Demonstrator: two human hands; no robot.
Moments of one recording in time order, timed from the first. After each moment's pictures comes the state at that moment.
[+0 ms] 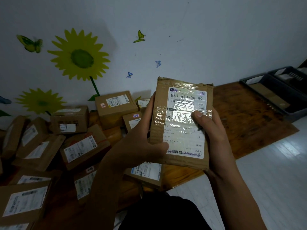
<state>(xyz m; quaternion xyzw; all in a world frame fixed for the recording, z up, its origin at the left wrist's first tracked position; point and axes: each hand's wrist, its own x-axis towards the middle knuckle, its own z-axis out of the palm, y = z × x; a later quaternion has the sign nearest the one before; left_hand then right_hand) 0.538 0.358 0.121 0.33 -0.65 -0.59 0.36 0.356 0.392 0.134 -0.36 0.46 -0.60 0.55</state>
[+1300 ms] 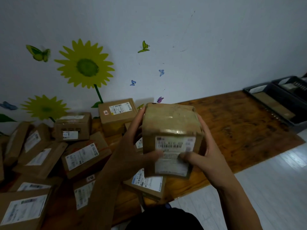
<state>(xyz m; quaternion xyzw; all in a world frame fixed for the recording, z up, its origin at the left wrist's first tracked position) 0.558 0.344 0.086 0.37 -0.62 -0.53 0.45 0.331 0.374 0.097 -0.59 0.46 -0.46 0.48</state>
